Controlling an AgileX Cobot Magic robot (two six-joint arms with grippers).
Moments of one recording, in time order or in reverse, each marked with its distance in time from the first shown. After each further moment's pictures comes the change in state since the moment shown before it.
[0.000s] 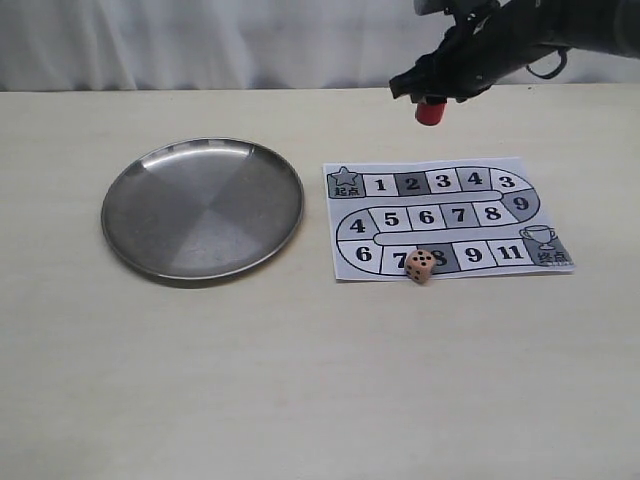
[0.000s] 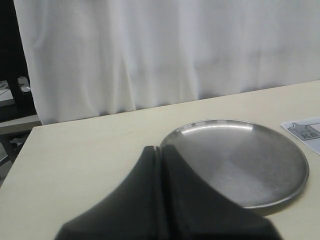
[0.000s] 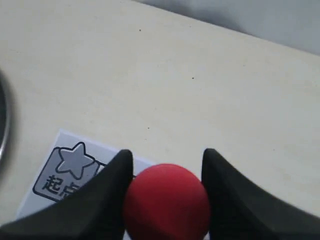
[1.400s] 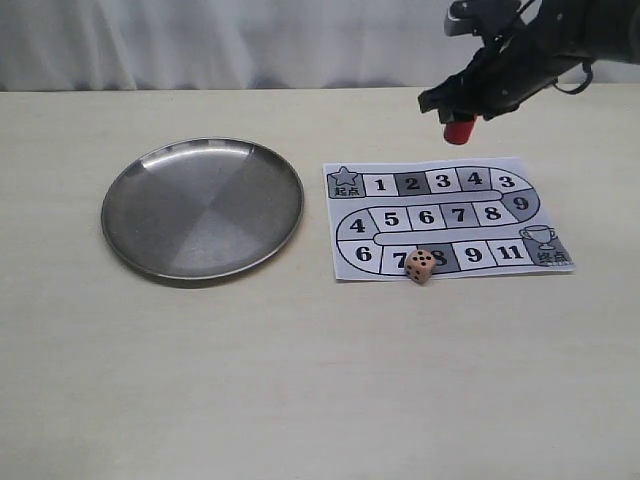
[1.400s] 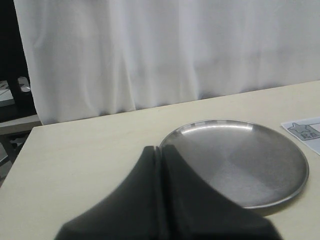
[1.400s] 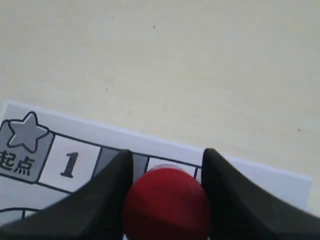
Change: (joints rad) left arm 0.000 0.000 0.000 0.000 0.000 0.000; right arm -0.069 0.035 0.005 -0.028 0.061 0.047
